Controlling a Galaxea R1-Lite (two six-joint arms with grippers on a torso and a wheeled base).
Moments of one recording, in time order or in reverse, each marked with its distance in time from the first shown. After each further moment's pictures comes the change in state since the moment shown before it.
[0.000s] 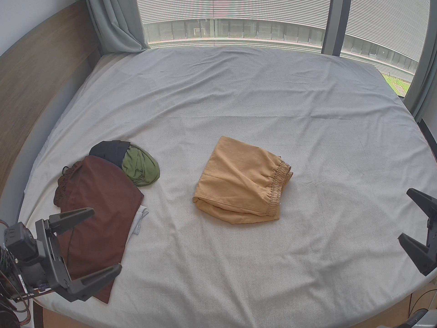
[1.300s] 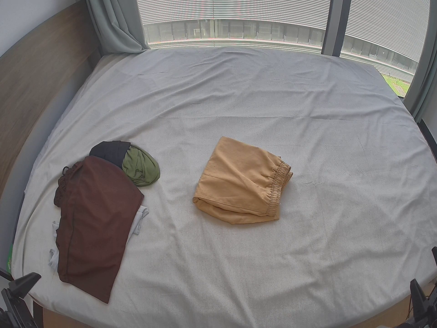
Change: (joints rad) left arm 0.014 -0.995 0.000 0.856 0.155 -0.061; right arm -0.050 -0.864 0.020 0.854 -0.376 -0.016
